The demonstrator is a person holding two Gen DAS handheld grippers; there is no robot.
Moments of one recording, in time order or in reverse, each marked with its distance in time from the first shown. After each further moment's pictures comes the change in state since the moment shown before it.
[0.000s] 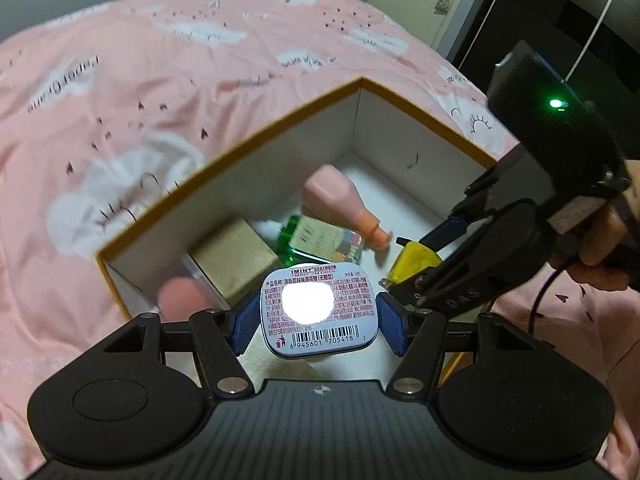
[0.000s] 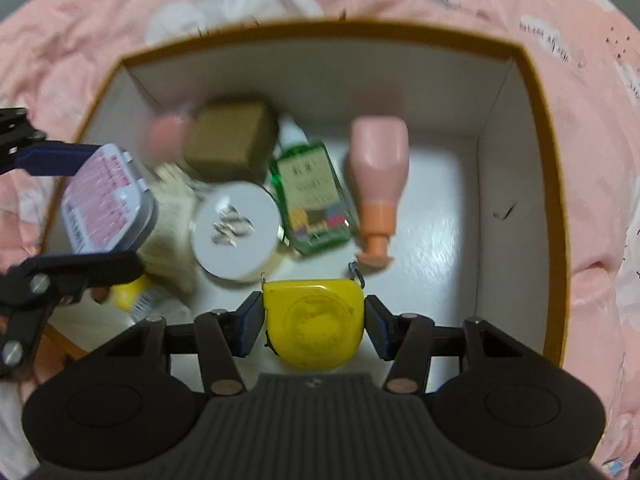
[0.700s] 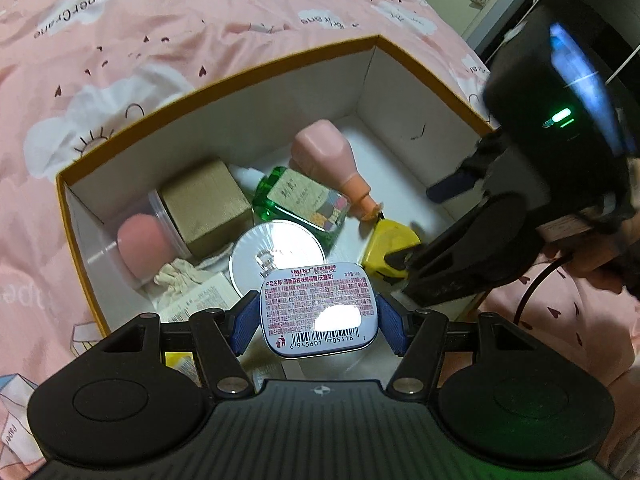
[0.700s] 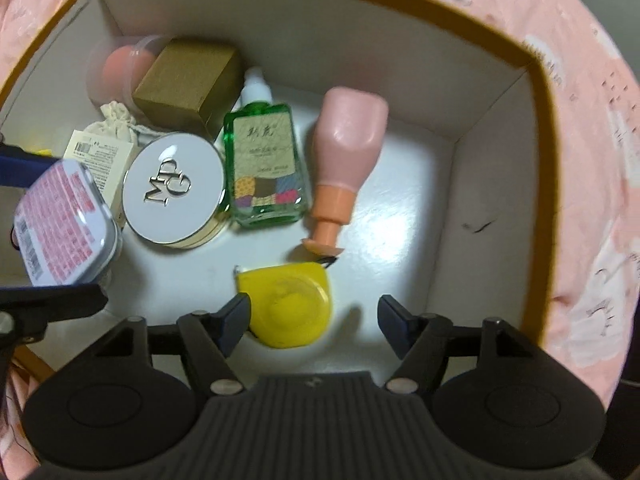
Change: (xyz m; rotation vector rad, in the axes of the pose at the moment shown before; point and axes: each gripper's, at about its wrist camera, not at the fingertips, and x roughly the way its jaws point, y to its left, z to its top) left arm 0.024 -0.012 -0.008 -0.155 0.101 -0.019; right arm 0.019 0.004 0.000 -0.178 0.055 -0.193
